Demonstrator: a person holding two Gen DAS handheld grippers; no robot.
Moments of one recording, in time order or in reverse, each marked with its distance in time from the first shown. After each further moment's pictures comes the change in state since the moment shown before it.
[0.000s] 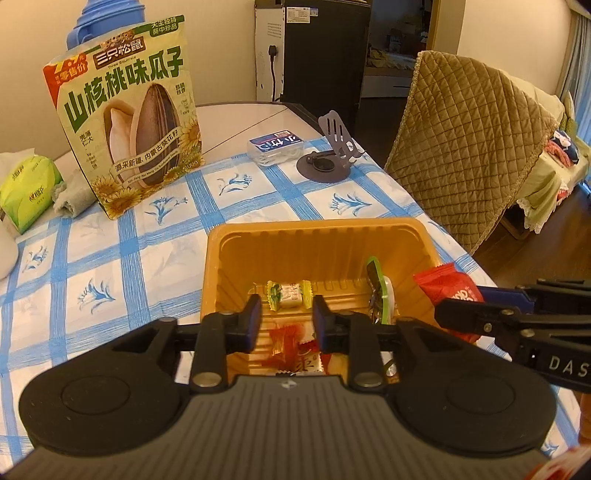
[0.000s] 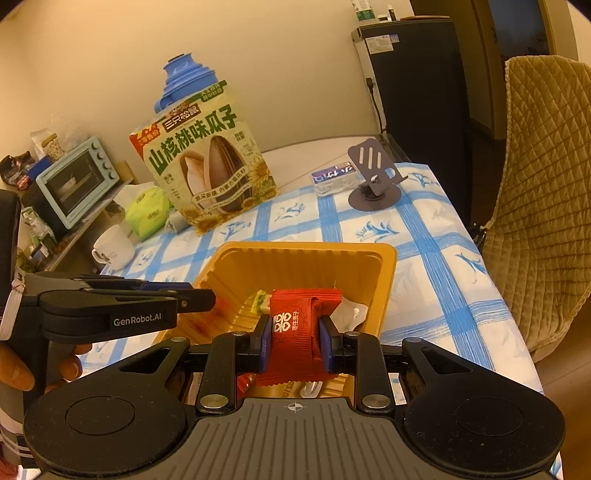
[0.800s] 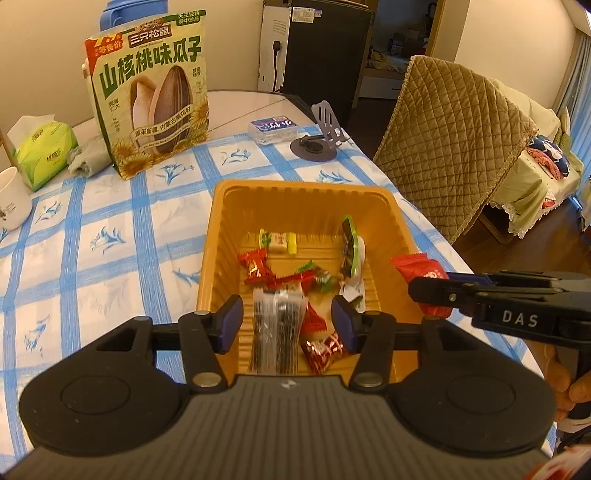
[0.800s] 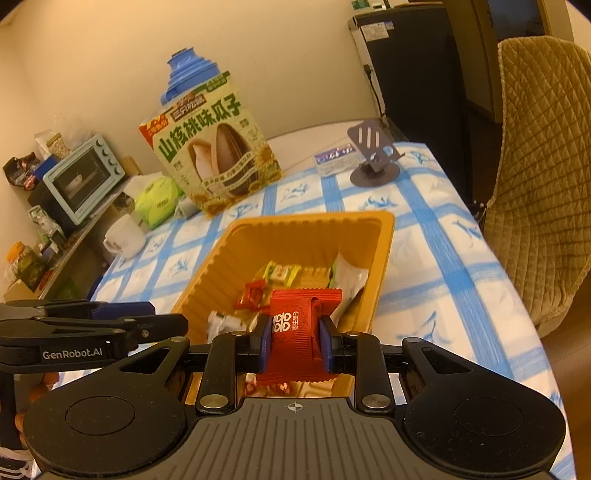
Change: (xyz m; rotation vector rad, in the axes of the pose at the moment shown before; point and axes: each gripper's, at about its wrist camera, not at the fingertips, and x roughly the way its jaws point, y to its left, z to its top) left arm -0.062 -0.003 -0.044 -0.065 0.024 -0.035; right arm -0.024 0.007 -0.025 0.038 0.046 0.017
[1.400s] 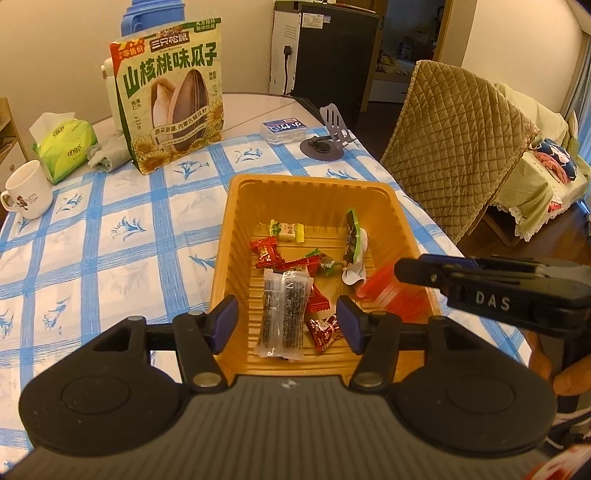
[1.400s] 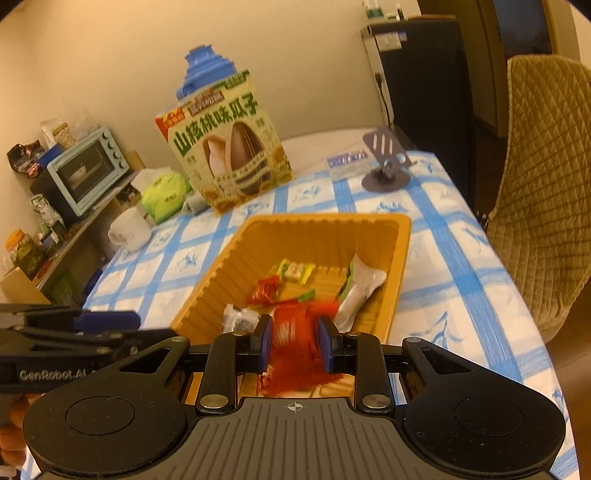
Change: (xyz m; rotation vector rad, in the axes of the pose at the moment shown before) left arm -0.031 -0.002 -0.016 -0.014 -0.020 0.034; right arm -0.004 0.024 -0.005 -0.051 -0.048 -0.022
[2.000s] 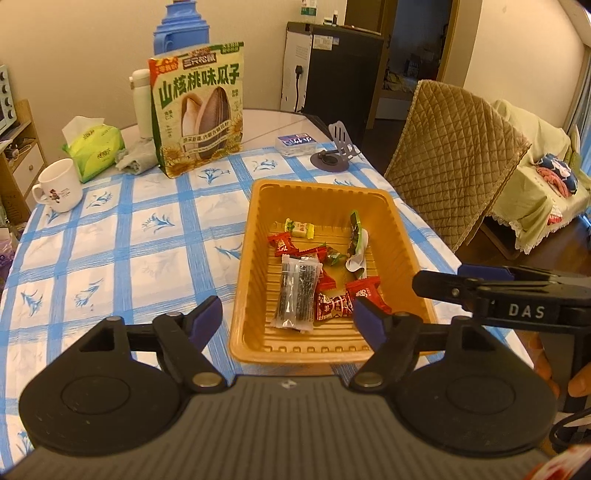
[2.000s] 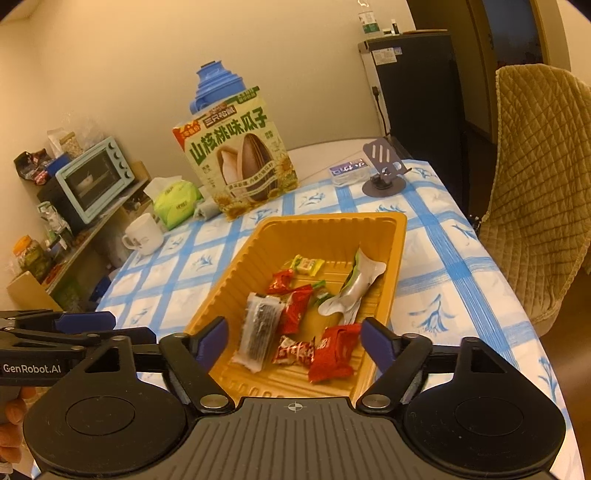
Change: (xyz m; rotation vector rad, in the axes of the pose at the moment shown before) left arm -0.062 0.012 -0.030 -0.025 -0.061 0.014; right arm -0.053 0.023 -0.022 0.018 -0.029 0.001
